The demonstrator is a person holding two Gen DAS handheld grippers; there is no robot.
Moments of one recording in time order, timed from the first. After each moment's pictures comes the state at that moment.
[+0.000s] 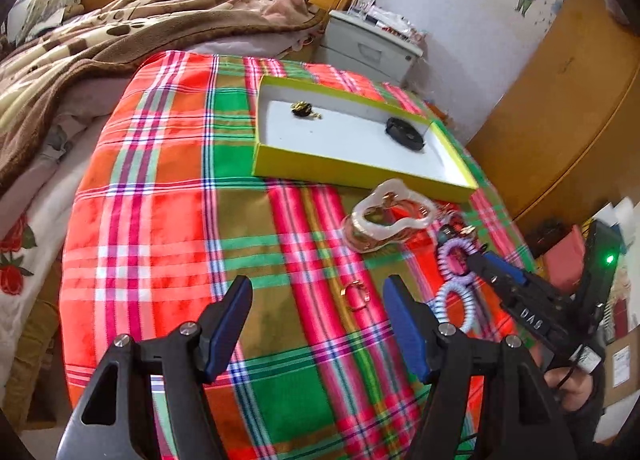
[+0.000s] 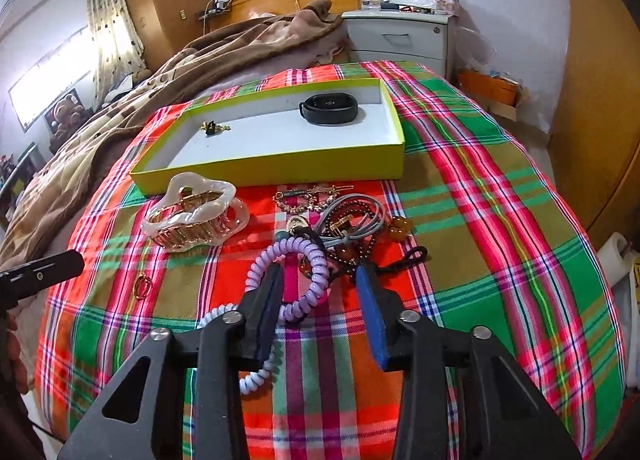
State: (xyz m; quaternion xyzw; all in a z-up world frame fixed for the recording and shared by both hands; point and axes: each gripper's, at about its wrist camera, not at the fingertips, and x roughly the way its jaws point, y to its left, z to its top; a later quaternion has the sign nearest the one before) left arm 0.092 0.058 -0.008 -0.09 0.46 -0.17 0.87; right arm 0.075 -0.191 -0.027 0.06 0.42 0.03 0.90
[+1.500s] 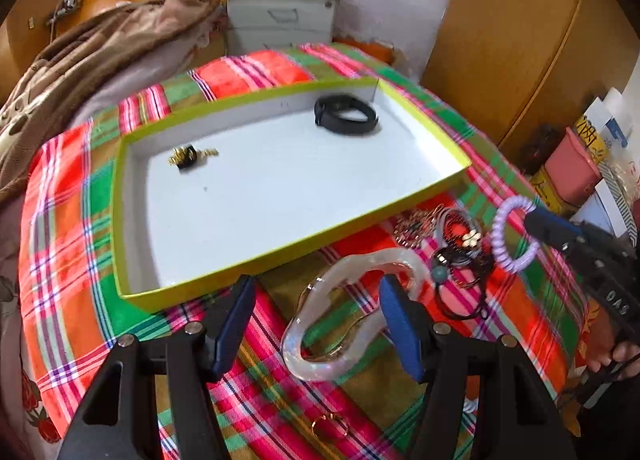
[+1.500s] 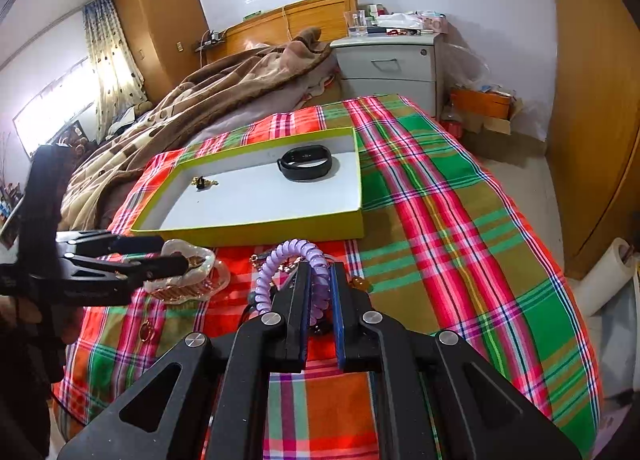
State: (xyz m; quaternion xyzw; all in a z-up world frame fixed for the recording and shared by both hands) left arm 0.179 -0.040 -0.018 0.08 0.48 -0.28 0.83; right arm 0.084 -0.233 0.008 0.10 0.38 0.03 0.92
